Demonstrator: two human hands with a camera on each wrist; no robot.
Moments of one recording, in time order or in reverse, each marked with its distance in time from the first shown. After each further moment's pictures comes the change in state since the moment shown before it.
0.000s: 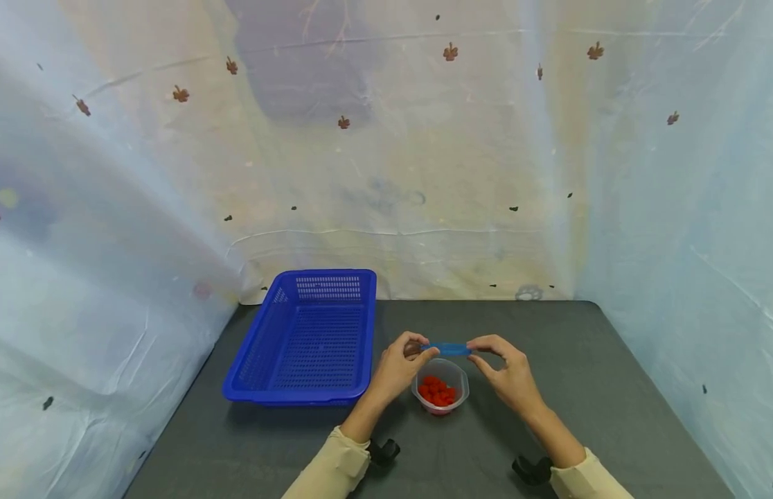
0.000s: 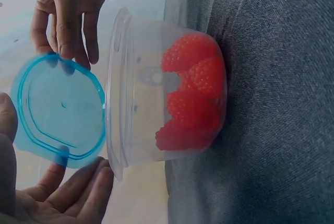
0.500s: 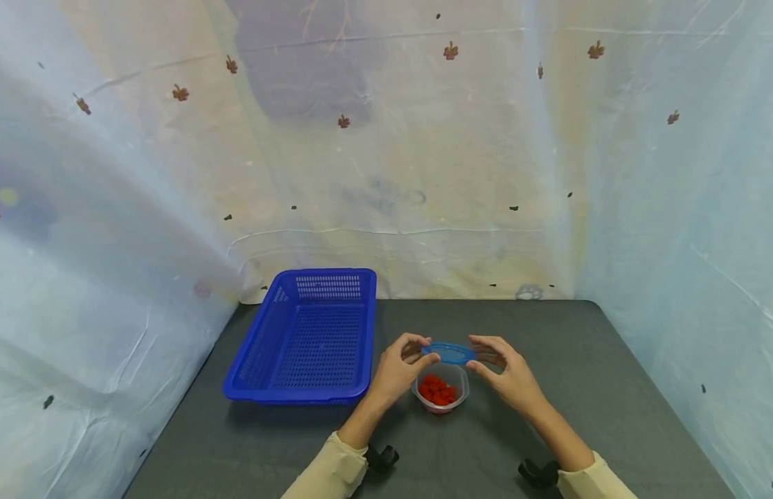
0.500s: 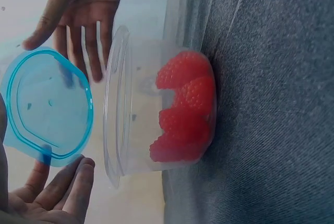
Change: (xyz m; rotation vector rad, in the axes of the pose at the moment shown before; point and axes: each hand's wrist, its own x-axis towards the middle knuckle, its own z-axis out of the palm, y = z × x) left_hand -0.007 0.001 0.001 -0.164 -0.033 0.087; right_hand -0.008 -0.002 -0.008 0.162 -0.162 0.209
